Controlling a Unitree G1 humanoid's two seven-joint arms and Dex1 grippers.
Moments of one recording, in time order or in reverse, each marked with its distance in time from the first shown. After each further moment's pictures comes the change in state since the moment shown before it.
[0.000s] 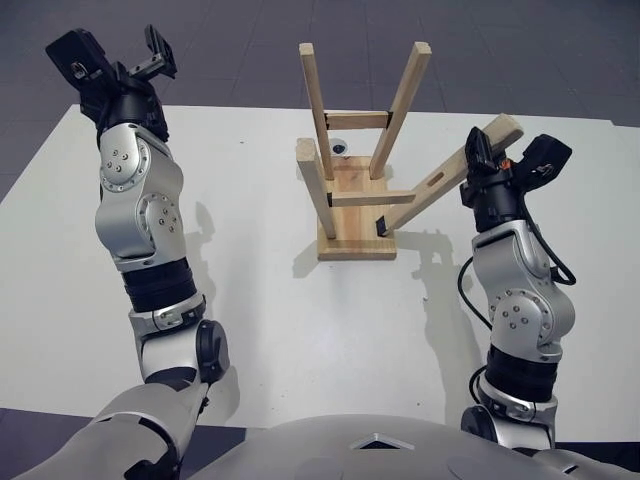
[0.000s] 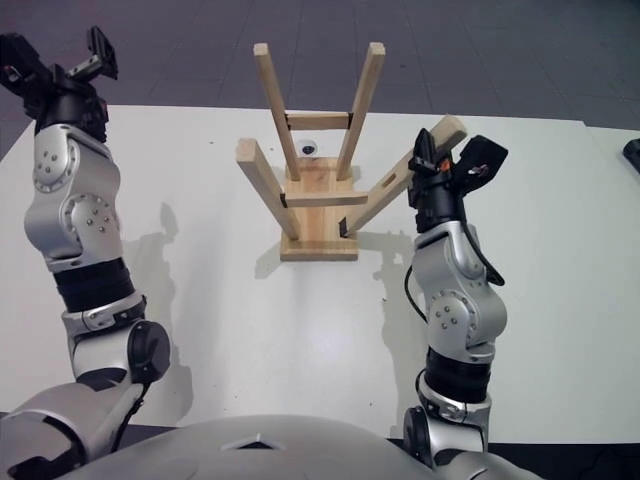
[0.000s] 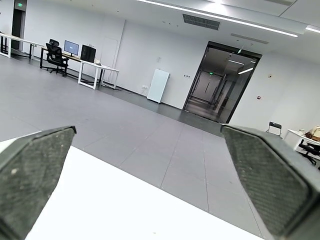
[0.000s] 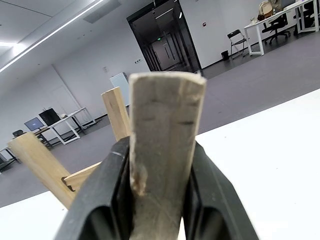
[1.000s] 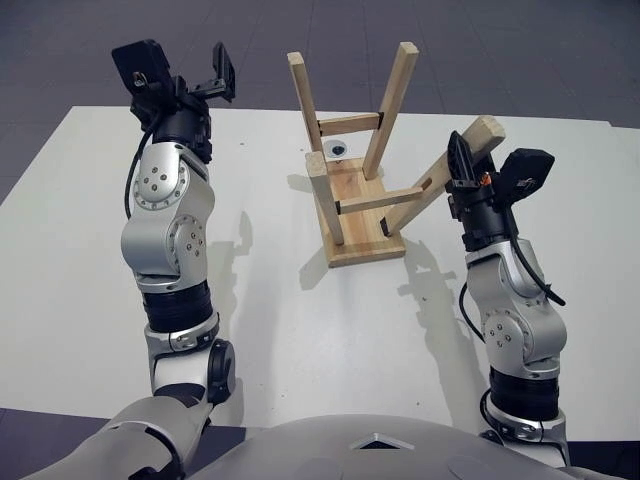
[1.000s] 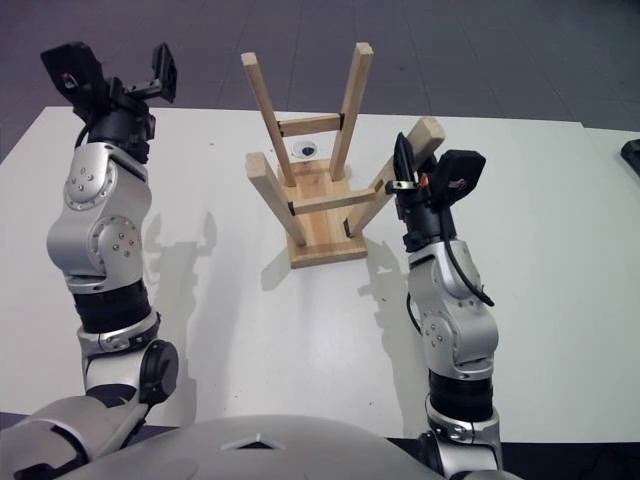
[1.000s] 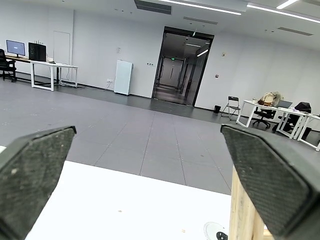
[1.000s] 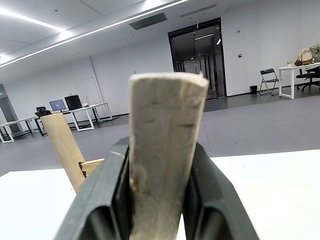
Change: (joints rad) left arm 0.079 -0.031 -0.127 -0.158 0.021 0.092 -0.113; right arm 0.086 -0.078 0.116 0.040 -0.147 -0.205 0.230
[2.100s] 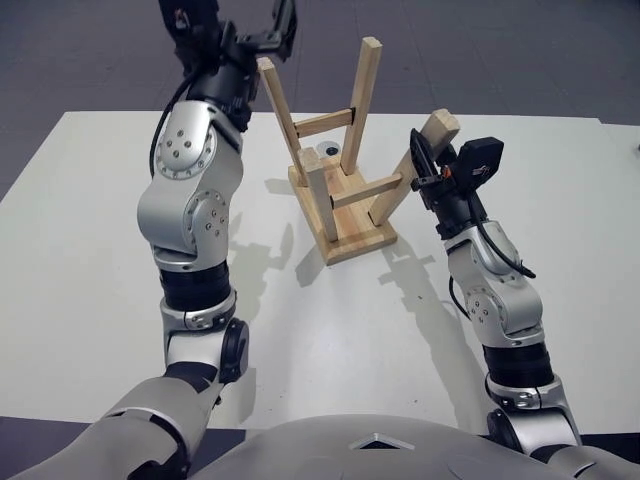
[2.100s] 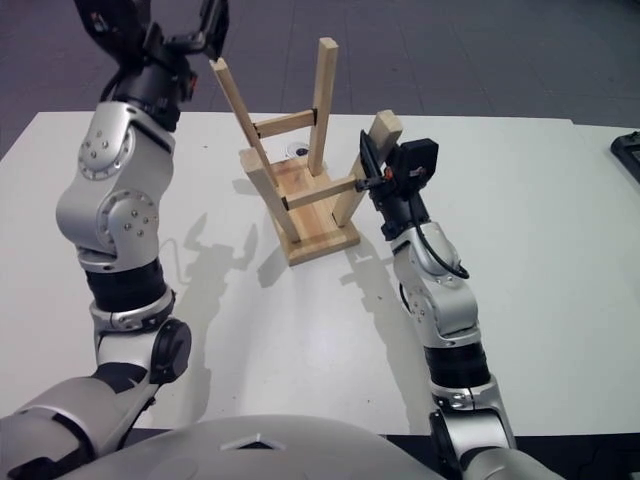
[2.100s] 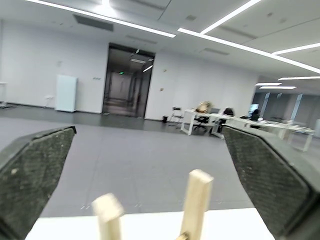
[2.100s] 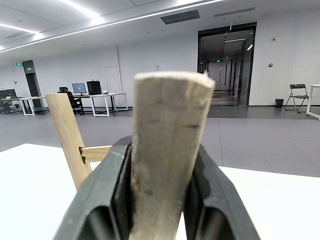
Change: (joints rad) left arm -0.220 -0.082 -0.093 -0.005 -0.056 0.049 -0.095; right arm -0.136 -0.096 0.146 0.215 -0.038 -0.110 0.069
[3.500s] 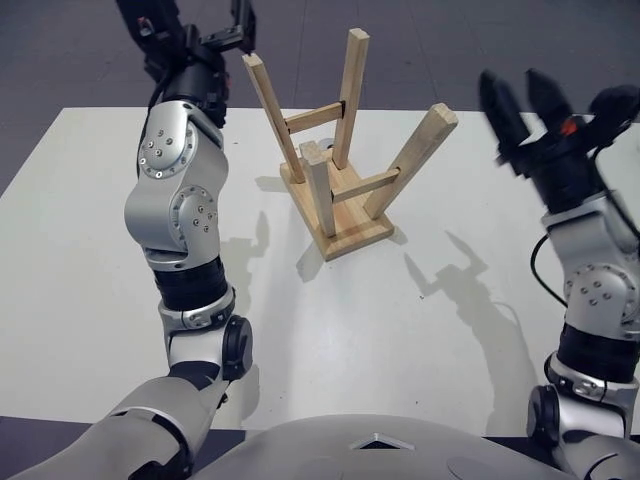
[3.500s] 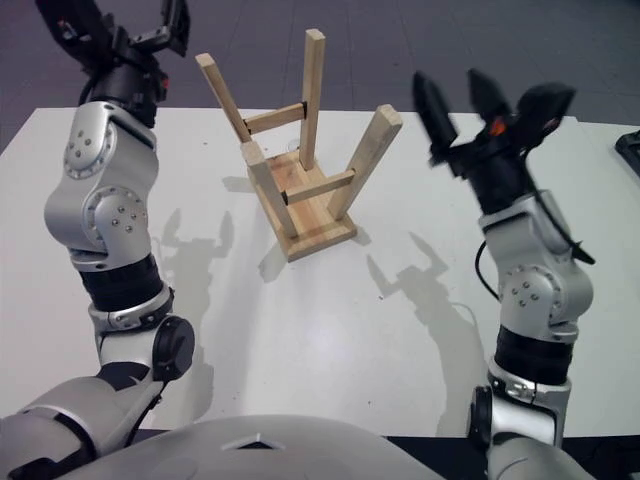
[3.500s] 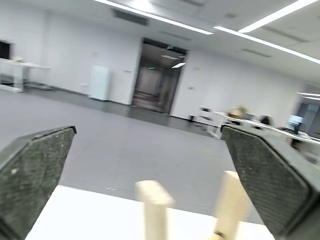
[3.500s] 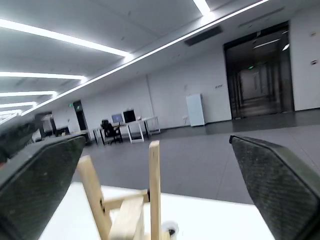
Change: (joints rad) left arm 0.068 0.016 0.198 0.032 0.037 -0.003 0.144; right arm -0.204 -0.164 -0.466 -0.047 0.508 0.228 0.192
